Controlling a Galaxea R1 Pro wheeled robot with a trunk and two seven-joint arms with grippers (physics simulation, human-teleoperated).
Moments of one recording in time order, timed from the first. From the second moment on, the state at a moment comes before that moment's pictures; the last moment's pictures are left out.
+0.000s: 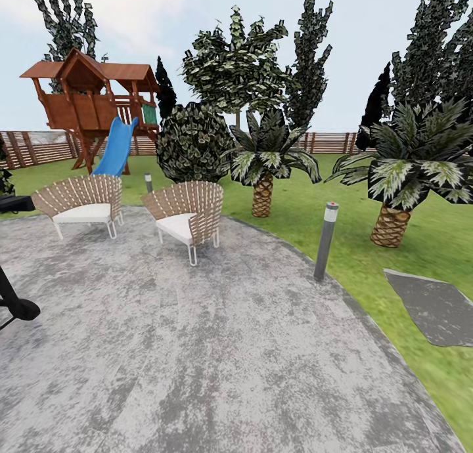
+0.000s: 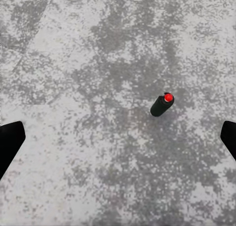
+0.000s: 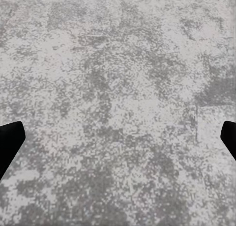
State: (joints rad) left arm -0.19 0.02 0.09 -0.31 0.02 -0.22 0.00; right arm -0.01 -0.08 0.00 -0.55 0.01 -0.32 0.00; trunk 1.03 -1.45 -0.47
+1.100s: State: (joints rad) left arm -0.19 0.02 0.09 -0.31 0.02 -0.22 0.00; right arm -0.01 -0.08 0.00 -0.55 0.01 -0.31 -0.01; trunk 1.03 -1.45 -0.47
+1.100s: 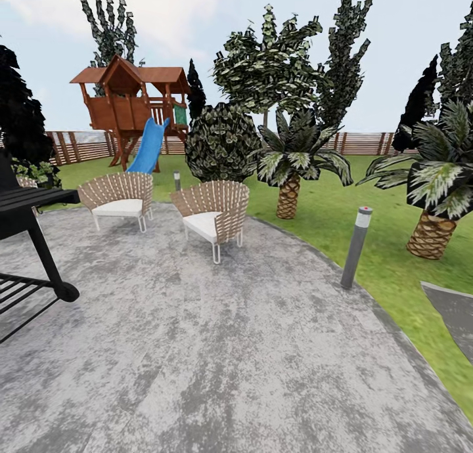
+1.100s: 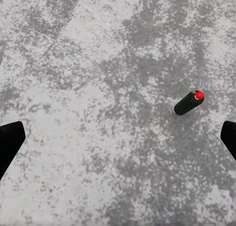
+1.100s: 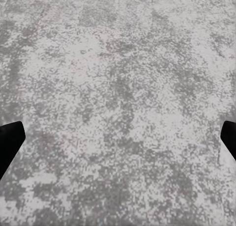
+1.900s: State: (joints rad) left arm -0.19 0.02 0.09 -0.31 0.02 -0.22 0.00; right arm -0.01 -0.08 0.00 -0.55 0.01 -0.31 -0.01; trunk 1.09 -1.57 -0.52
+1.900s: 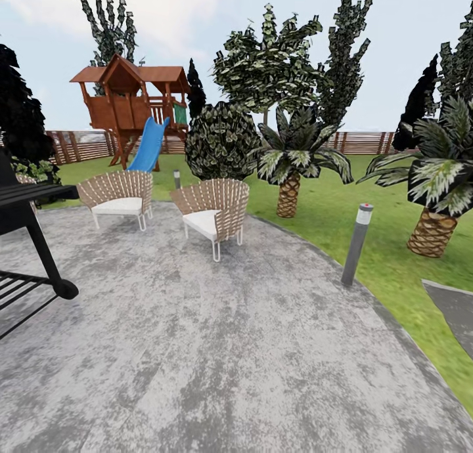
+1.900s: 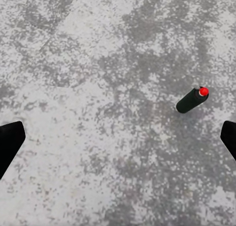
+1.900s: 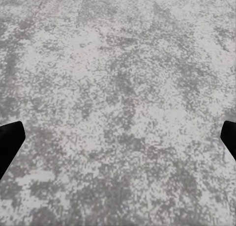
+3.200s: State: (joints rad) left arm -0.19 0.02 0.09 -0.31 0.02 -0.22 0.00; right arm -0.01 -0.08 0.00 -0.55 0.01 -0.31 -0.01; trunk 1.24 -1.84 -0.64
